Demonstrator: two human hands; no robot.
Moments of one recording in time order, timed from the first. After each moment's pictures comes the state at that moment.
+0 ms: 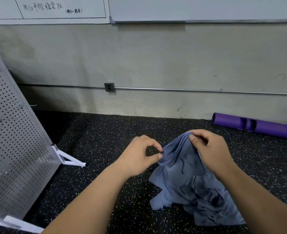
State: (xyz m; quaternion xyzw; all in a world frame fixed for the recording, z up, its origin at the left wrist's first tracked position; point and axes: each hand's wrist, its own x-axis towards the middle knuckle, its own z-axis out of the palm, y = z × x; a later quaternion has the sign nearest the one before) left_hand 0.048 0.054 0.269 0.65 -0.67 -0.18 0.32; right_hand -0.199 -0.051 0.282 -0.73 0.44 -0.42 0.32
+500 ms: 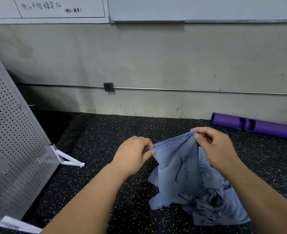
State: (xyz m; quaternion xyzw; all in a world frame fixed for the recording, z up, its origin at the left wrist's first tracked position) left_hand 0.056 0.048 0.264 0.69 -0.67 -0.04 0.25; right_hand -0.213 -0.062 0.285 -0.72 0.41 -0.43 0.35
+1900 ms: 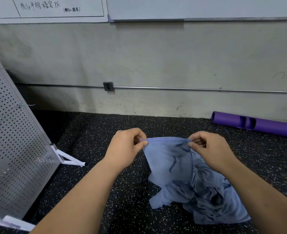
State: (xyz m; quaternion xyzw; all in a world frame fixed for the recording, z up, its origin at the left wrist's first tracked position) left_hand 0.074 0.051 0.276 0.69 -0.62 -0.07 0.38; right_hand -0.216 -0.063 0.284 -0.81 0.43 -0.30 0.26
